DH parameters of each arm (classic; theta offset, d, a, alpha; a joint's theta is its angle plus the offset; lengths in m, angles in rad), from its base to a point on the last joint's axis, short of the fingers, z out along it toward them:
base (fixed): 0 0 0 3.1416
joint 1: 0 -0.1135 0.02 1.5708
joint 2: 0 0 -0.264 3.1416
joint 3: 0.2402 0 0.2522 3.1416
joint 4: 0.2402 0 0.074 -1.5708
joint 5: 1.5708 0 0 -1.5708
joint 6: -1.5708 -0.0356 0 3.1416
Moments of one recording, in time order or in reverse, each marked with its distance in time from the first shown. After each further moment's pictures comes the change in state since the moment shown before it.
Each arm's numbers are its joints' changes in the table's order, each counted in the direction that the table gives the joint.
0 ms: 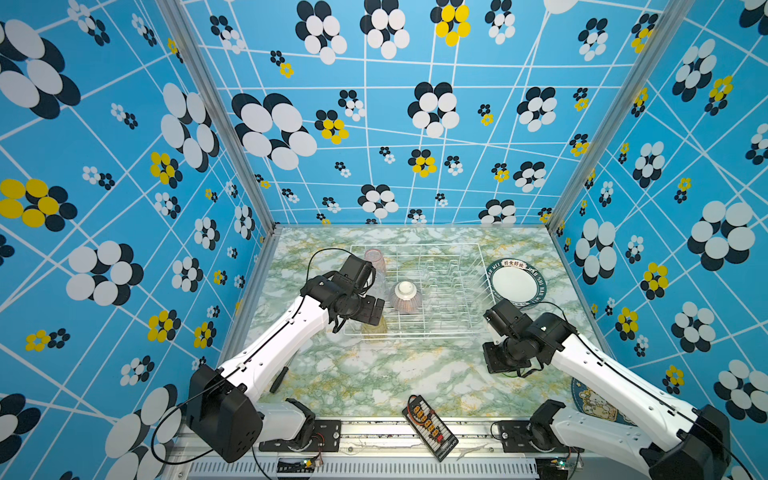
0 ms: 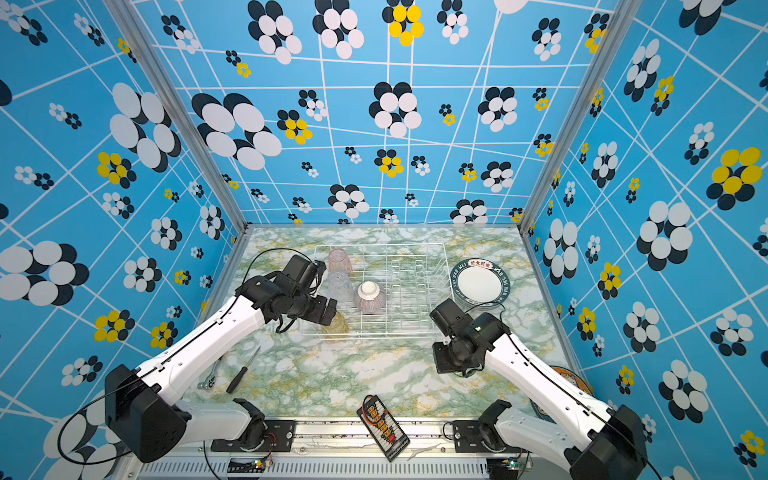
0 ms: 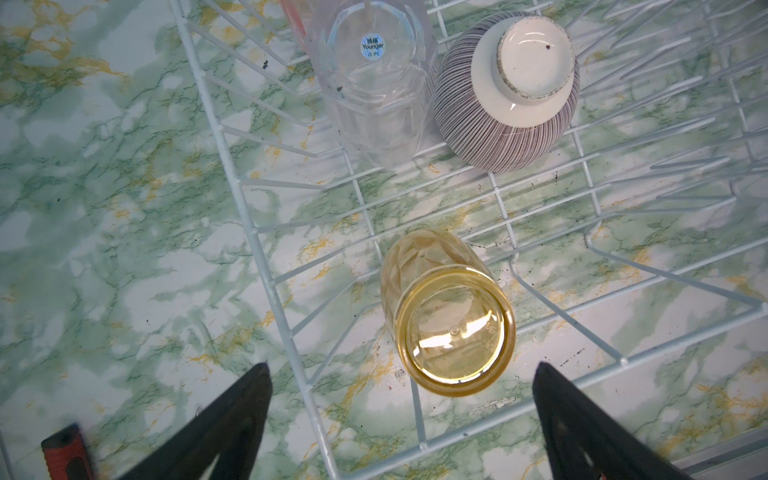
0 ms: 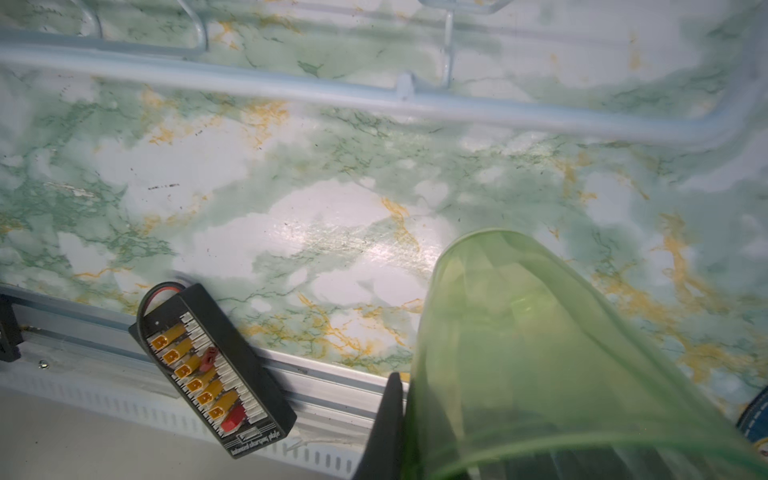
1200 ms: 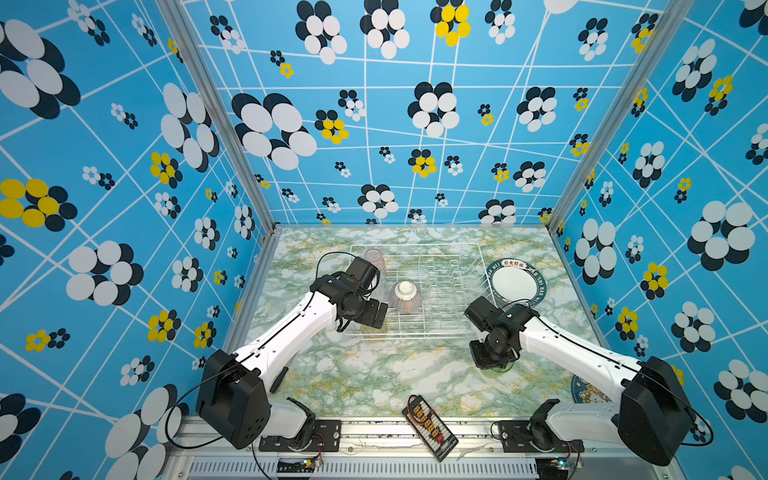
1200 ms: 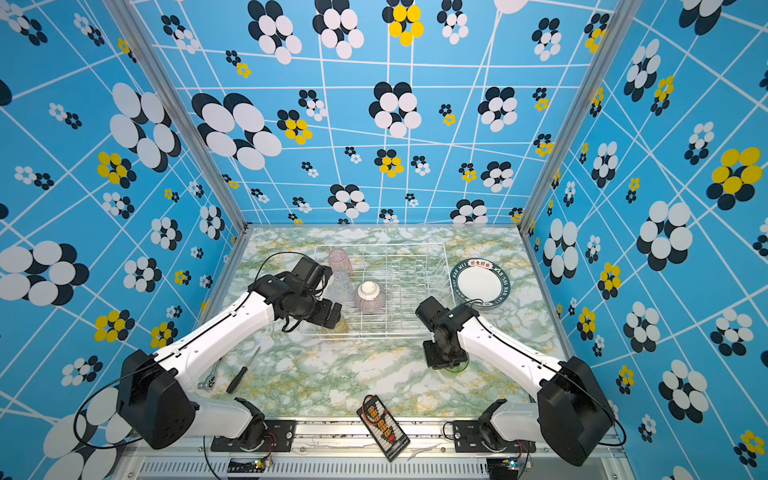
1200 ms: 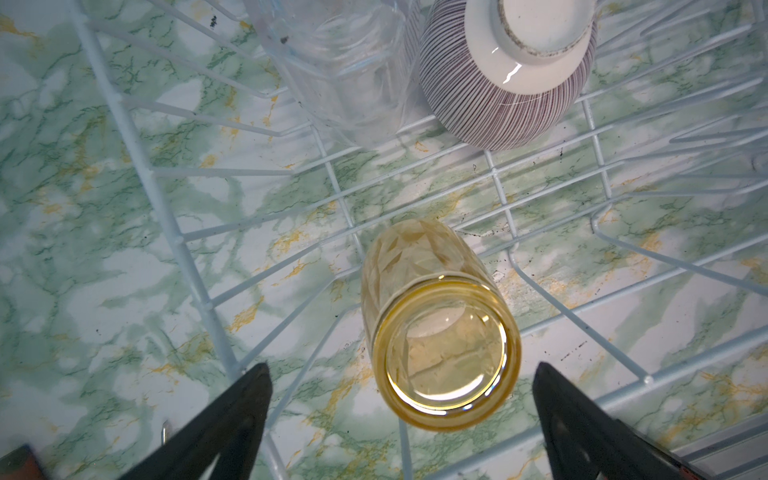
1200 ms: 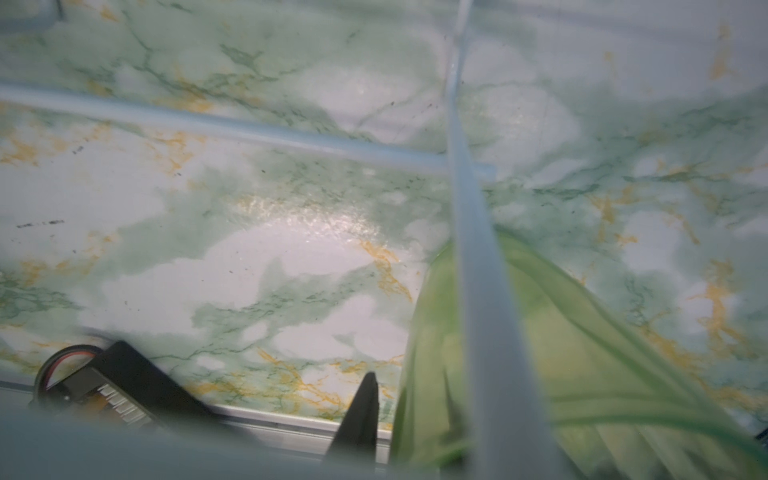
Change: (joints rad) left arm 0.000 0.064 -0.021 -0.019 0.046 -0.008; right arm 0.000 0.216 -0.004 -0.094 0.026 0.027
